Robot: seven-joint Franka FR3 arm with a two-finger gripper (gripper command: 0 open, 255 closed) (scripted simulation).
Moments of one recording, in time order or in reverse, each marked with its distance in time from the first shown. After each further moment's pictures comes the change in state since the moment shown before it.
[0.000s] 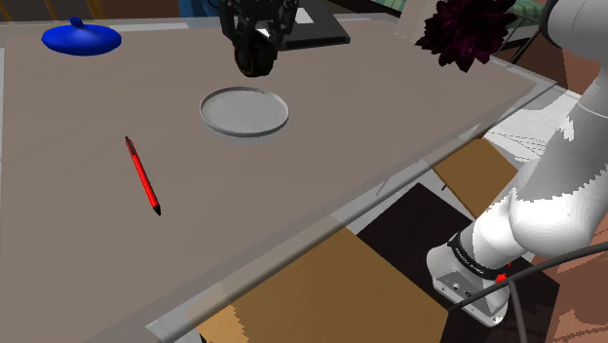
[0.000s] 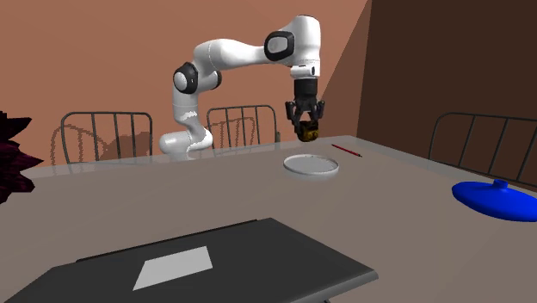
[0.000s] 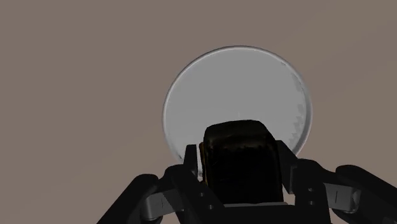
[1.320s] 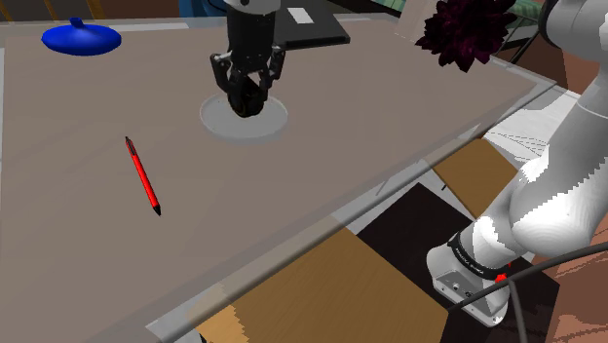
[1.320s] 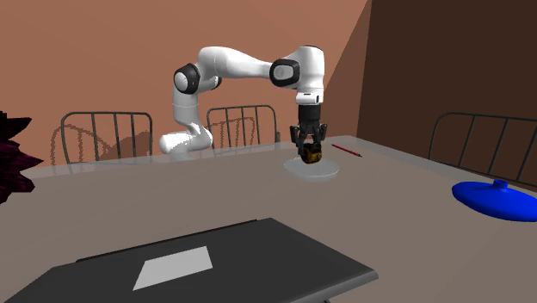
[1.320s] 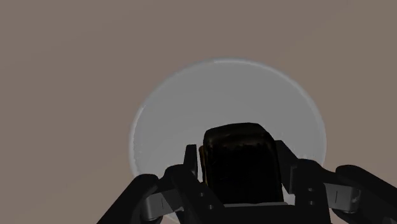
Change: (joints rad) arm -0.003 0.004 0.018 -0.203 0.000 0.189 0.019
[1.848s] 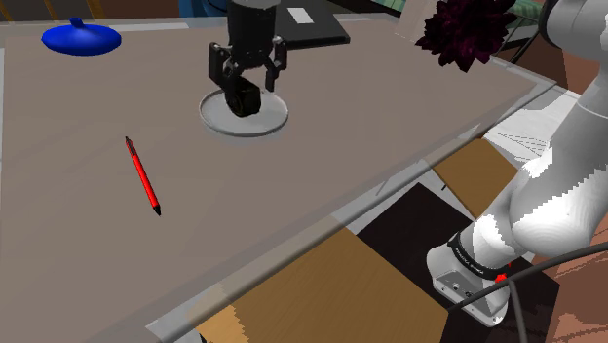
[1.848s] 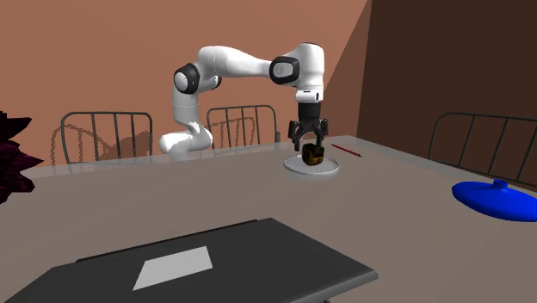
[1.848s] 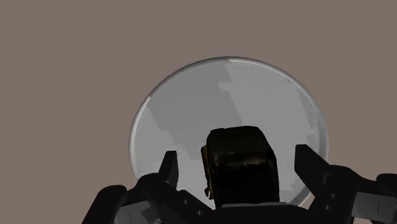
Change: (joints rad) arm -0.001 -0.001 0.000 0.018 0.000 -0.017 0.001
